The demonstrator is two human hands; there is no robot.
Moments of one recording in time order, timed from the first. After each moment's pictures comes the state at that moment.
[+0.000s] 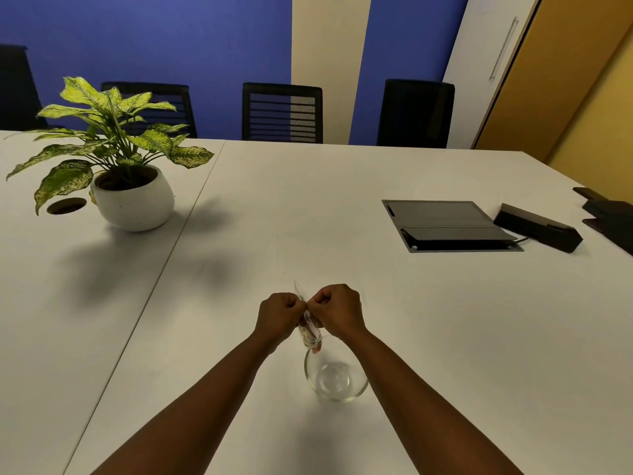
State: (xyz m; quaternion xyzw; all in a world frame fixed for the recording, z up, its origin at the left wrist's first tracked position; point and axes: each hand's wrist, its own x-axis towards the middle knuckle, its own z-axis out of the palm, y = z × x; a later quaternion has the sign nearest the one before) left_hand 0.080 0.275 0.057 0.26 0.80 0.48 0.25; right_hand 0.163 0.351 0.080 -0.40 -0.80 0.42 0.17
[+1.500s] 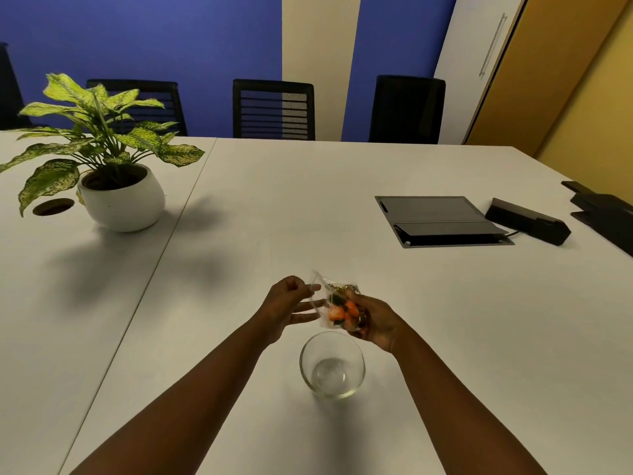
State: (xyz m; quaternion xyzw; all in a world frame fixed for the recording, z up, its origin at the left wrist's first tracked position) left_hand 0.075 0.286 0.065 0.19 0.57 0.64 0.48; right_hand 0.214 0.418 0.039 -0.39 -0.48 0.79 0.08
